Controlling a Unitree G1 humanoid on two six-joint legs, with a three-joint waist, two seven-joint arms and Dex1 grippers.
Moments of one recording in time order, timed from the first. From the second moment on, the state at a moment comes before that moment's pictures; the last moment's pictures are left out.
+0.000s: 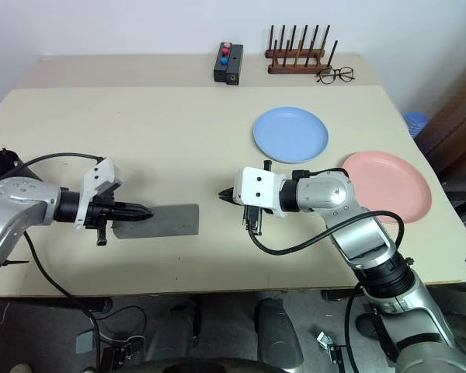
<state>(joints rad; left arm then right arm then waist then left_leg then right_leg) -0.33 1.04 -0.06 -0.22 -0.51 0.76 -1.14 -0.52 -0.61 0.28 -0.38 0.08 0.39 1.01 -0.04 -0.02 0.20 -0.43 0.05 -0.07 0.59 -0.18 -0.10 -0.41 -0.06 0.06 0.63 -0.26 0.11</state>
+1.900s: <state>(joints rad) -0.15 0.65 0.08 -0.43 -0.64 0.50 -0.89 -0.16 -1.18 -0.18 -0.09 -0.18 0.25 0.99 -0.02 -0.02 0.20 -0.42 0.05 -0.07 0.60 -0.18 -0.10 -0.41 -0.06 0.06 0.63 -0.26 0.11</state>
